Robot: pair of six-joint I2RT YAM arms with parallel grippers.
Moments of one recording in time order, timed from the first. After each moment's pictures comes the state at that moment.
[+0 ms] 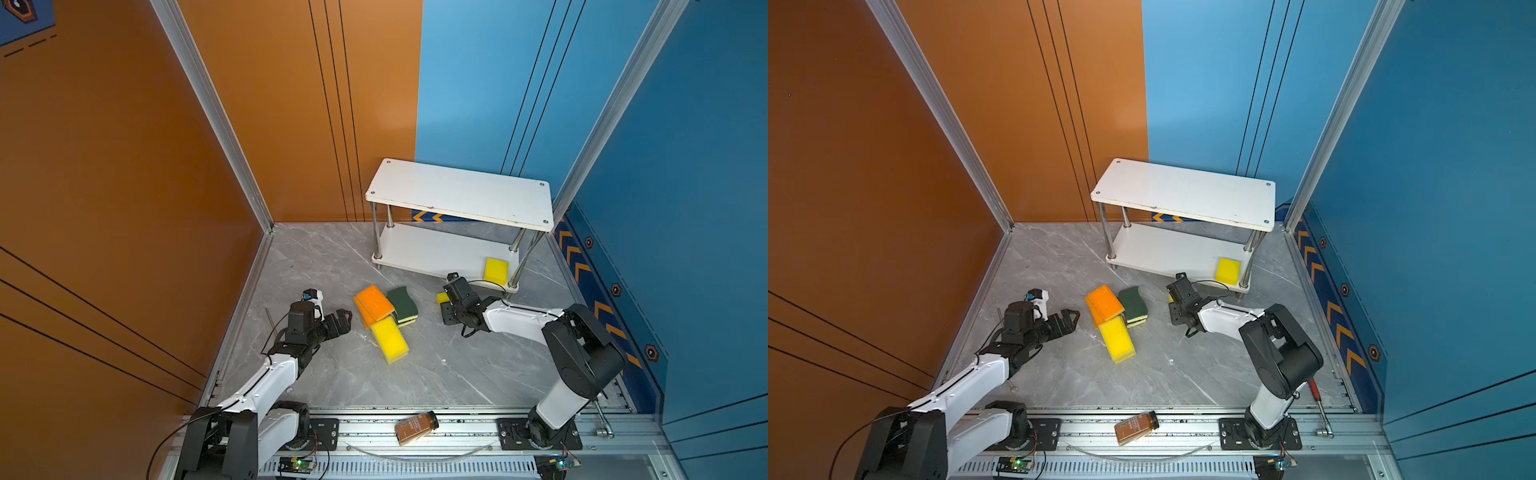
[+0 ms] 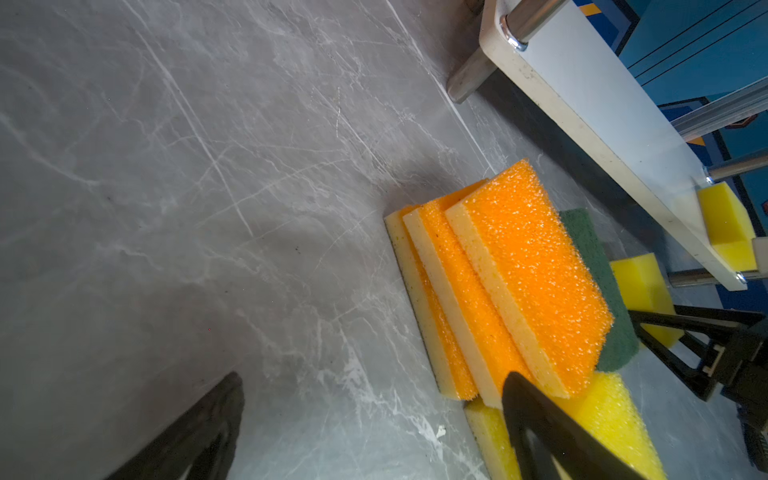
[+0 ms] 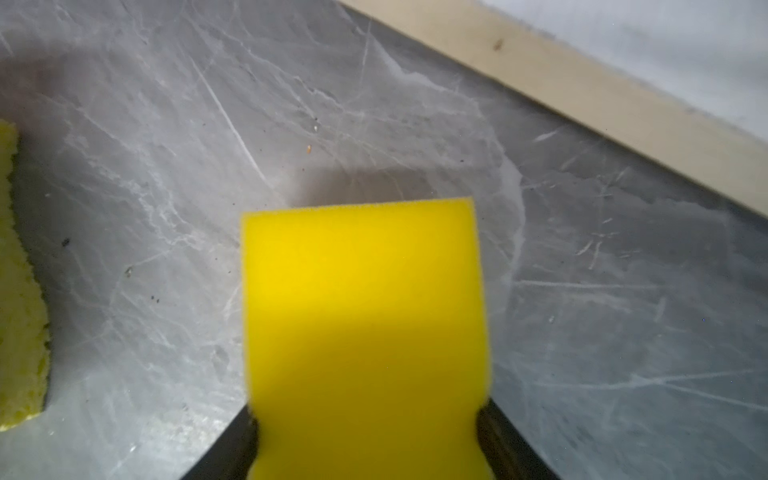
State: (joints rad) left arm -0.09 1.05 0.34 0.03 0.24 -0.47; right arm 0.58 1.68 0.87 -0.21 0.25 0.33
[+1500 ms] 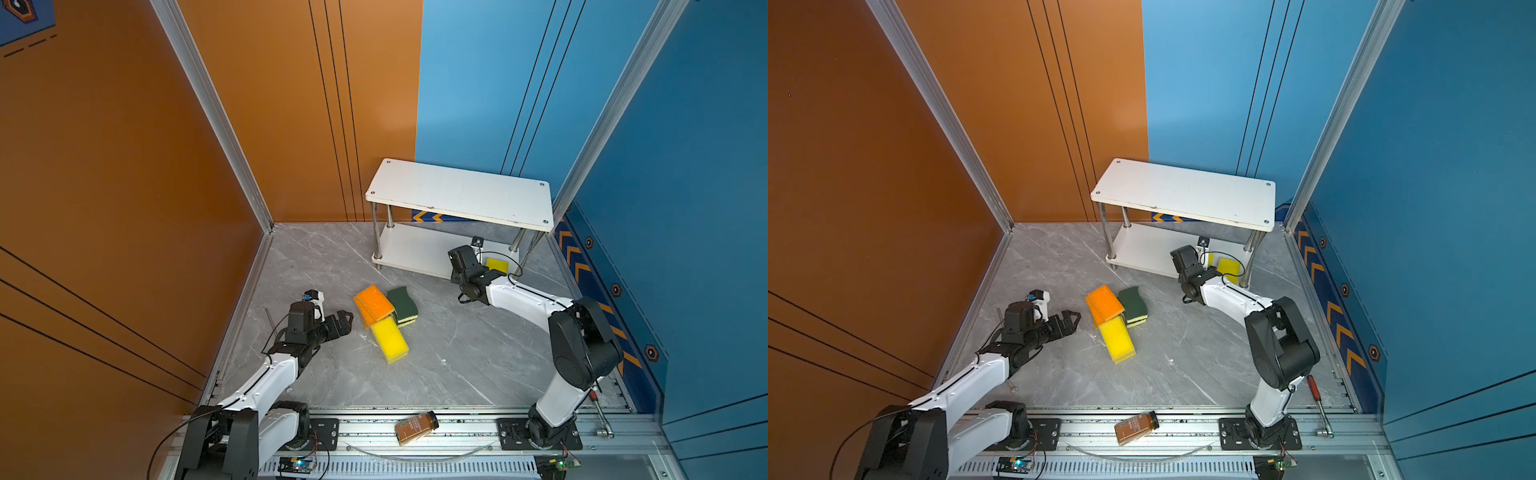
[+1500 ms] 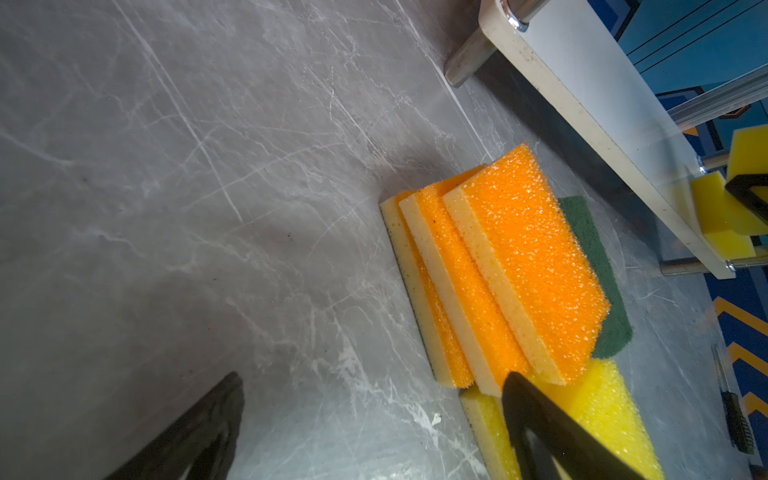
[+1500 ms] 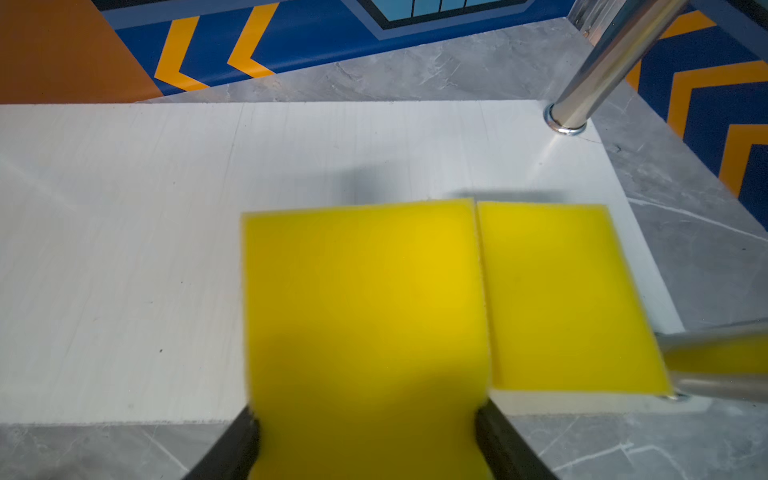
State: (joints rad) left arm -0.08 1.07 0.34 0.02 0.27 -0.47; right arm 0.48 1.75 1.16 -0.25 0.57 0.56
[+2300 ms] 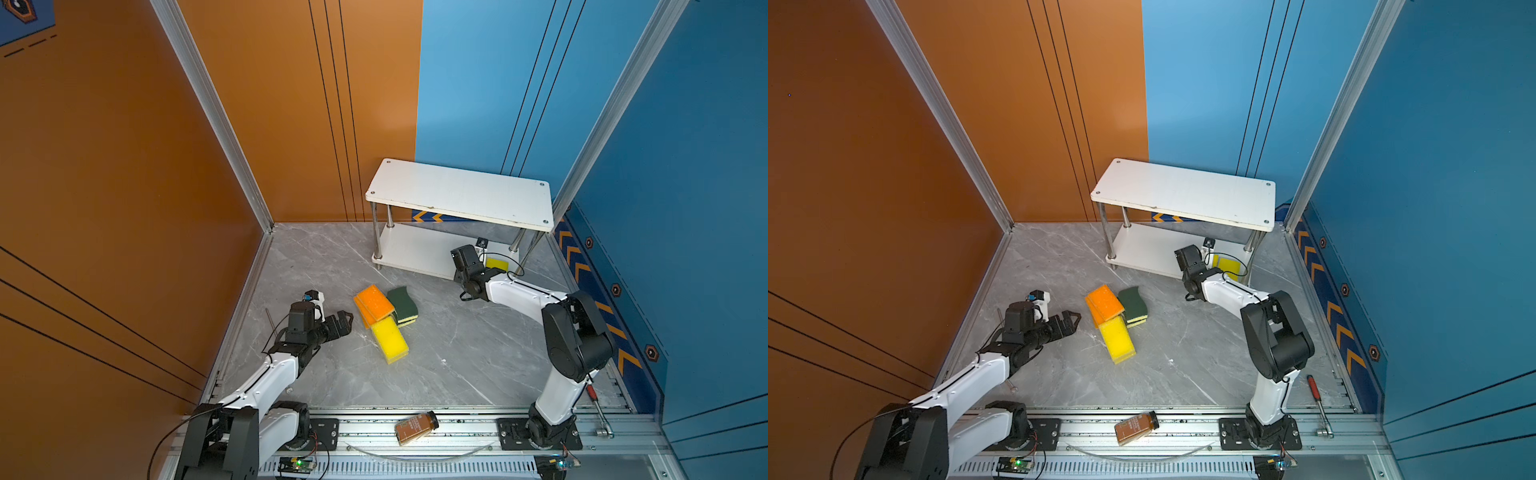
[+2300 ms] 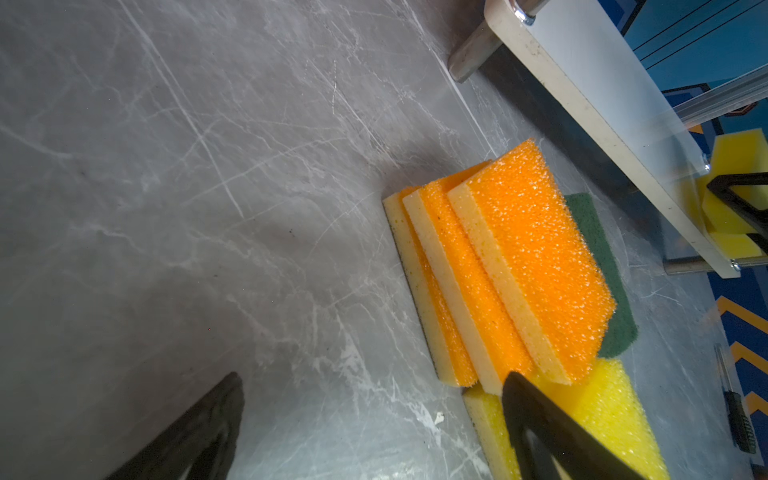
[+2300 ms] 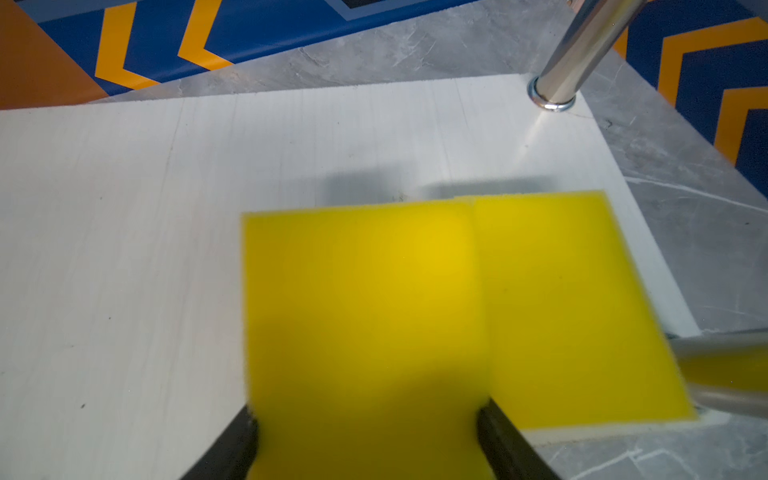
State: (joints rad) left arm -0.08 1.08 0.34 0.02 0.27 -0.47; right arm 0.44 1.80 1.17 -0.25 0.57 0.60
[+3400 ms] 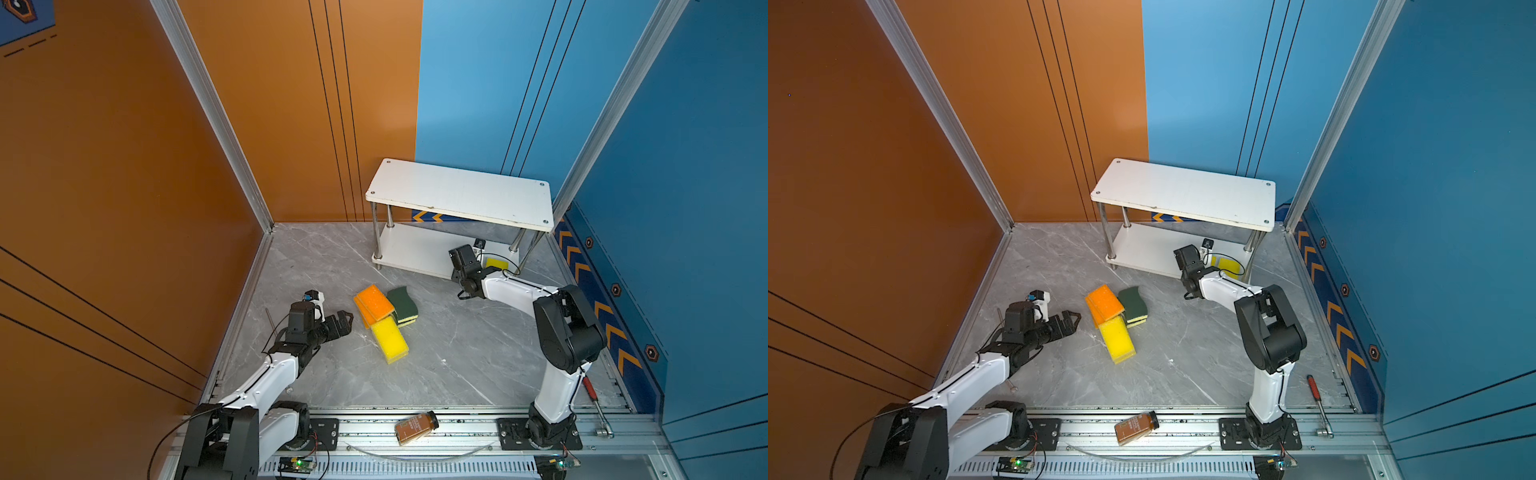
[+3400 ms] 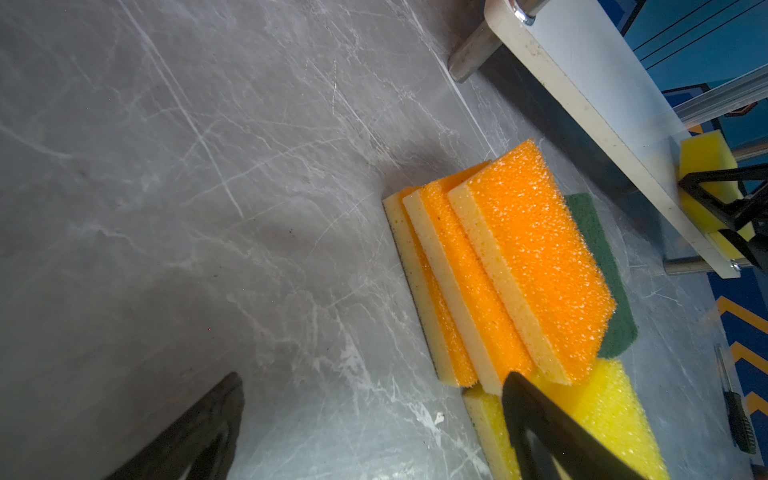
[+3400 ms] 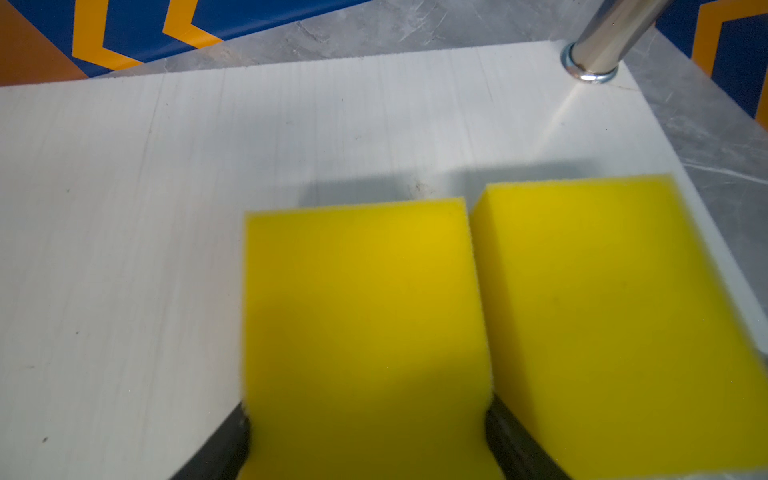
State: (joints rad) left arm -0.08 1.08 0.34 0.02 0.27 -0.47; right arm 0.43 1.86 1.20 -0.24 0.54 0.62
